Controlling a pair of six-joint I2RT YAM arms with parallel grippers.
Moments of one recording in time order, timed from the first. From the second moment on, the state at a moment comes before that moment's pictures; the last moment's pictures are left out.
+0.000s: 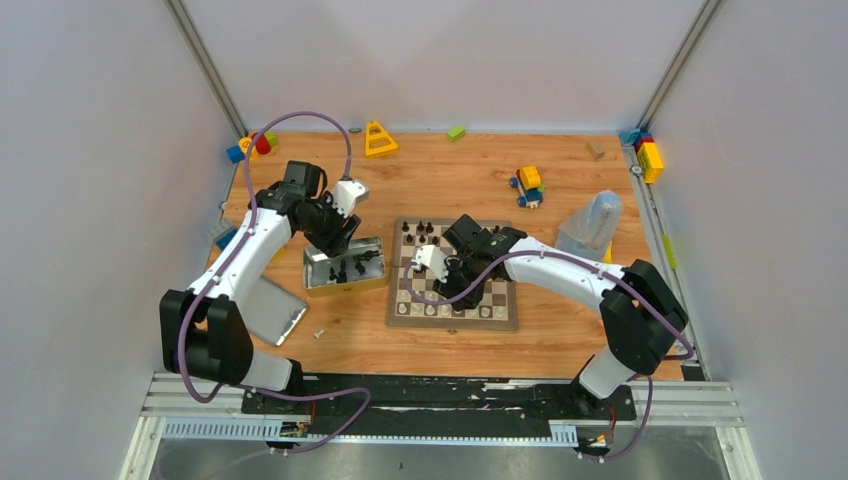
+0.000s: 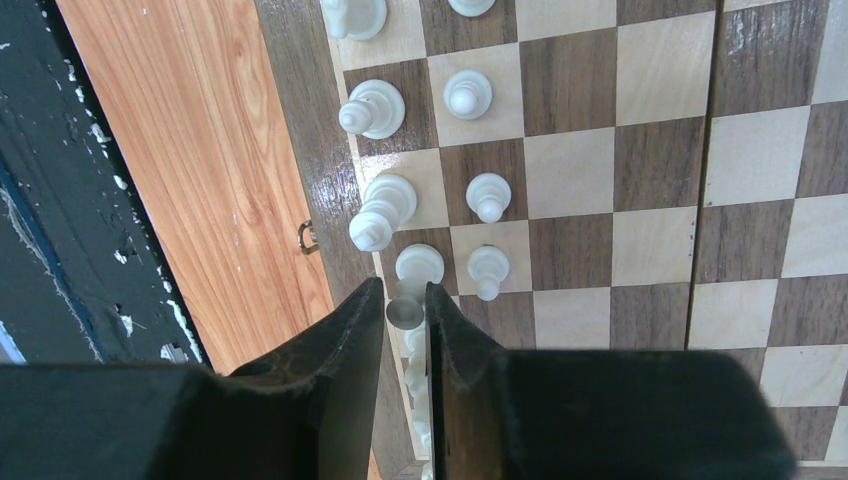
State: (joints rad) left arm -0.19 1.42 1.15 -0.82 0.29 0.53; right arm 0.81 1.60 1.09 -0.69 -0.35 -0.48
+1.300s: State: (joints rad) left arm -0.20 1.33 0.99 -0.99 0.32 0.76; right arm 0.47 1.43 1.12 -0.71 -0.51 -0.44
